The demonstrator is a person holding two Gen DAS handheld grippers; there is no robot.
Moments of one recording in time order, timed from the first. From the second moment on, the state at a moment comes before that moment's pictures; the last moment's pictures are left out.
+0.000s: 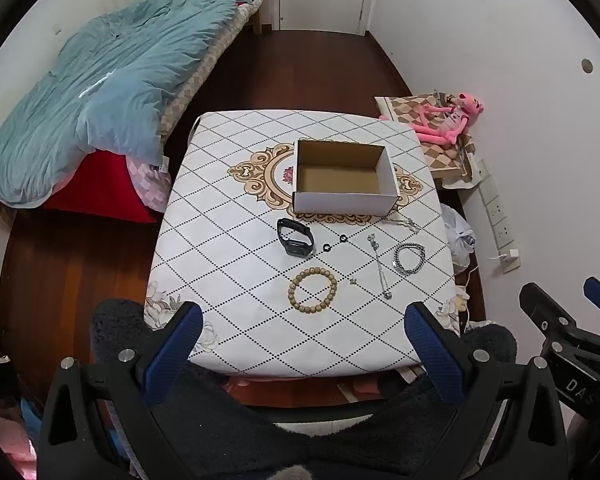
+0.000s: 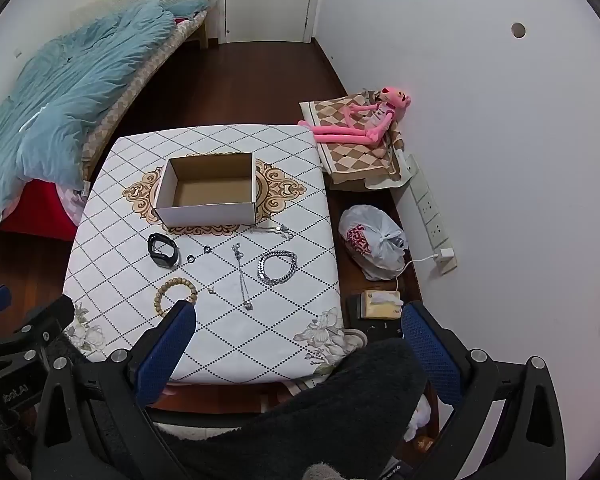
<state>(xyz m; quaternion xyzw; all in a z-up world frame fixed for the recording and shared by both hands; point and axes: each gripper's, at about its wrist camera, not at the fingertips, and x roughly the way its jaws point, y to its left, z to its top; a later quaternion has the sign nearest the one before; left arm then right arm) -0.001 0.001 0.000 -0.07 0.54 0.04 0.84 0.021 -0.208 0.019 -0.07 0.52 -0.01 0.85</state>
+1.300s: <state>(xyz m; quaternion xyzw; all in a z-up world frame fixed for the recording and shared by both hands) 0.000 -0.017 0.012 -0.06 0.53 0.05 0.85 0.021 -0.213 0.027 -0.07 0.51 -0.01 0.86</state>
